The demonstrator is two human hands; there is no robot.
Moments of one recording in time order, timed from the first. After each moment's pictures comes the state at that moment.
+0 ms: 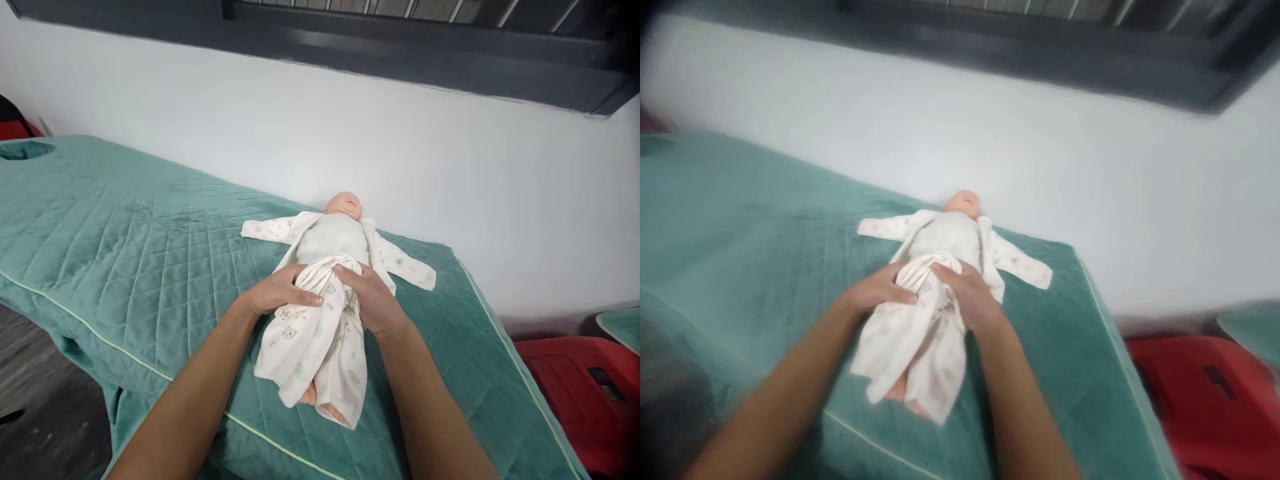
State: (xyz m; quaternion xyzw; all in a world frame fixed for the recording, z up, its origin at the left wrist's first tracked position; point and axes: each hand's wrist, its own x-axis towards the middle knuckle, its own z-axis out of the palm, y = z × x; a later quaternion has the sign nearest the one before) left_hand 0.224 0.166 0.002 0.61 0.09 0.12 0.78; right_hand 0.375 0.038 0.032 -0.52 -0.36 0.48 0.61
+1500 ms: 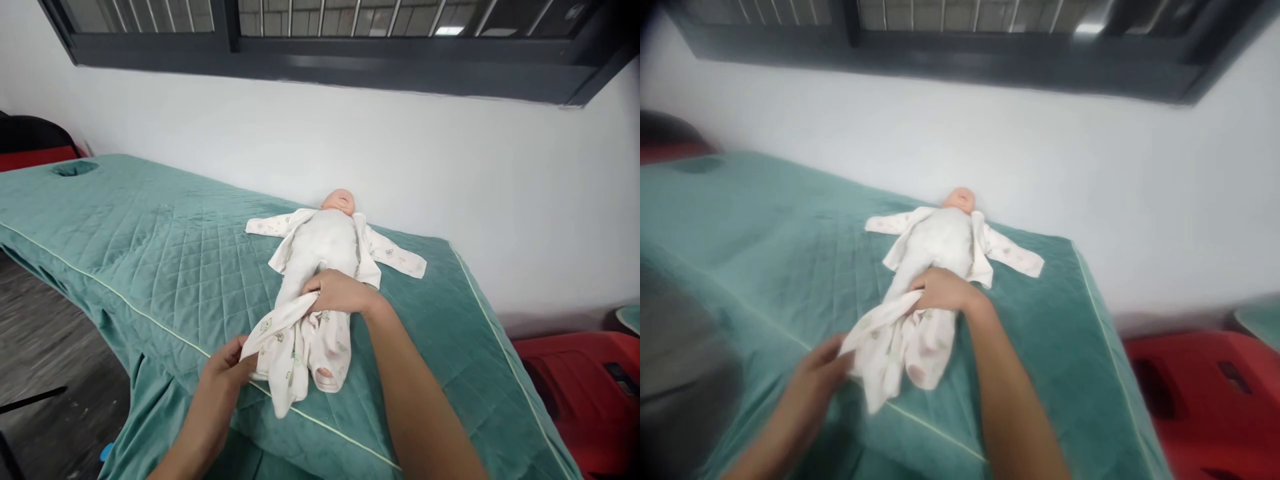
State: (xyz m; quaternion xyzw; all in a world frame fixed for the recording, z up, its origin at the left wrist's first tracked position) left_hand 0.118 0.004 -0.017 0.42 0.46 0.32 0.72; right_hand 0.374 0.030 0.043 -0.60 -0.70 0.34 0.17
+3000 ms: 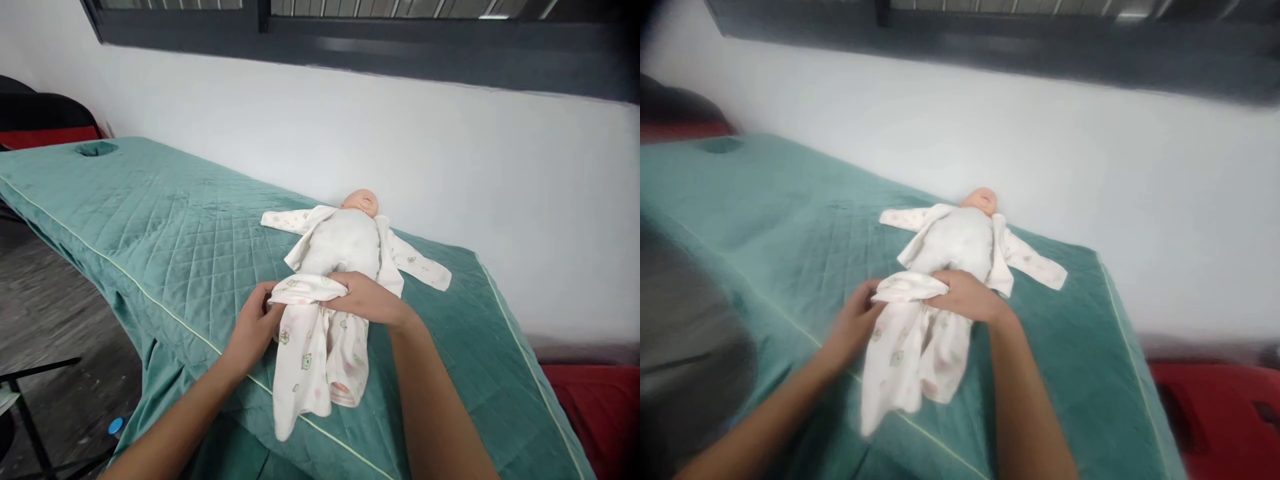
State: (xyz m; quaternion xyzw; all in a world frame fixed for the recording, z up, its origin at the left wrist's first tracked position) left_hand 0.156 0.065 -0.018 0.60 0.42 0.37 0.58; right_hand 0.379 0.026 0.047 -0.61 -0.66 0.37 0.23
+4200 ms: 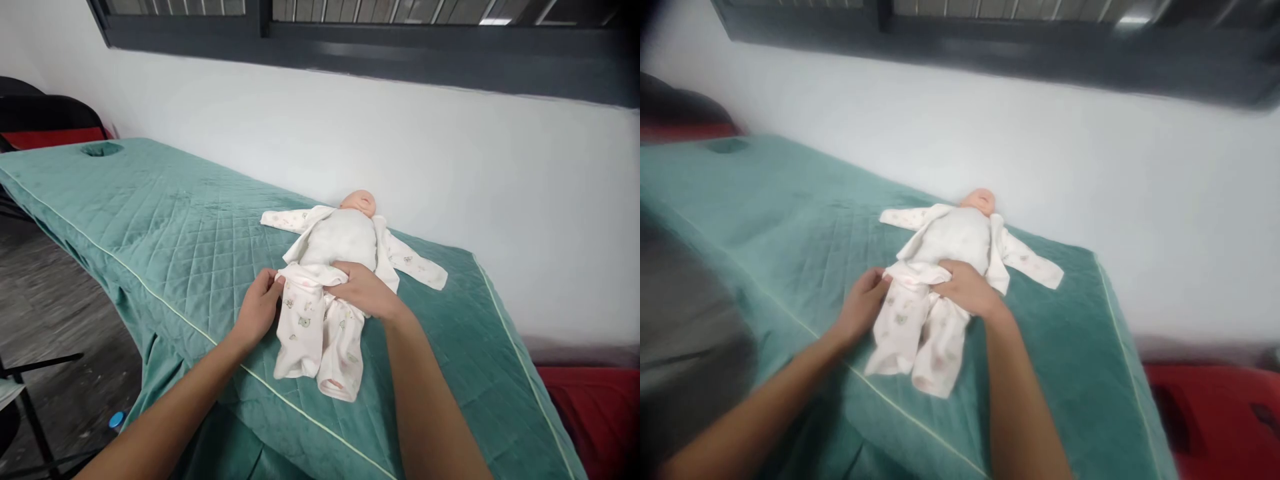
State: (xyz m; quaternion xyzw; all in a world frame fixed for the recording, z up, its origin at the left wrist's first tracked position) left_hand 0.175 0.081 -0.014 0.62 0.44 0.38 0.53; right_hand 0.383 0.026 0.042 -0.65 -0.62 0.34 0.30
